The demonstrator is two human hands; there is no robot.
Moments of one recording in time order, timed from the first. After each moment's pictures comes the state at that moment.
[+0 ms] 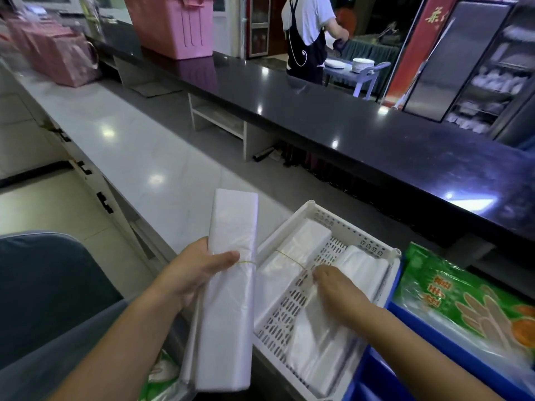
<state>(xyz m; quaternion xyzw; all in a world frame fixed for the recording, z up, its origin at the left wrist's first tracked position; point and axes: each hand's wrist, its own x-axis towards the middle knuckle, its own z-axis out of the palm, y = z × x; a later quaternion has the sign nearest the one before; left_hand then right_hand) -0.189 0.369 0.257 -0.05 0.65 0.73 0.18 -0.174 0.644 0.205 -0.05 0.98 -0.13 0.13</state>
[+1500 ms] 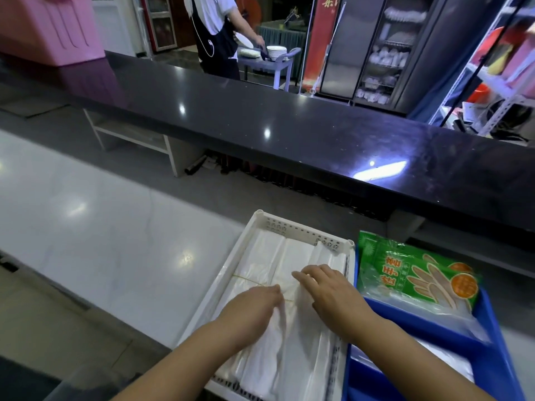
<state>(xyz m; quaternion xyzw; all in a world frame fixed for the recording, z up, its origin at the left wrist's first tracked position) -0.231 0.498 0.195 0.39 0.89 0.16 0.18 -0.163 0.680 0.219 -0.06 1.00 -0.02 0.05</state>
